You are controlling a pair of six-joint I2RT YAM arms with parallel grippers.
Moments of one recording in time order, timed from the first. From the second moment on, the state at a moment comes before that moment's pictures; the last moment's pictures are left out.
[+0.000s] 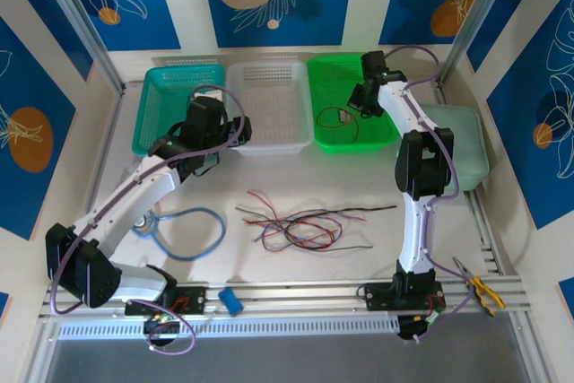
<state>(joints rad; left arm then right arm) -0.53 1.35 1.22 -0.51 -0.20 -0.49 0.12 2.20 1.97 -0.87 0.04 0.56</state>
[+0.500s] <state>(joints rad) -0.55 1.29 1.14 -0.53 -0.23 -0.50 0.10 2.27 2.02 -0.97 -0.01 0.60</state>
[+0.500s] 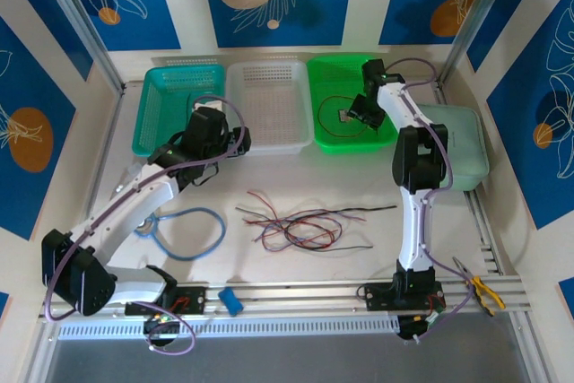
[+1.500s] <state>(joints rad) -0.74 1.13 0.88 -0.65 -0.20 -0.70 0.56 1.20 1.11 -0.84 -0.01 0.54</state>
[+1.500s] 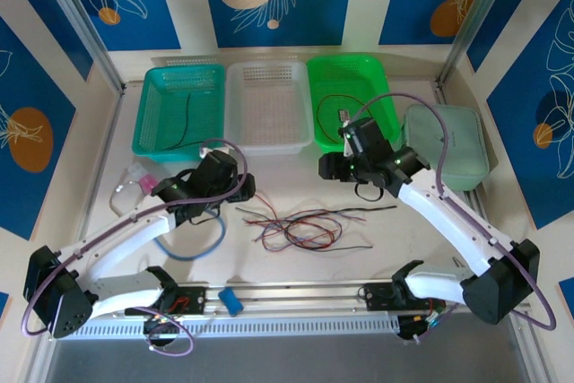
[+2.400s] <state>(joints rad) -0.87 1.27 0.77 -0.41 -0.19 -0.73 -0.06 1.19 0.70 -0.72 -0.07 0.78</state>
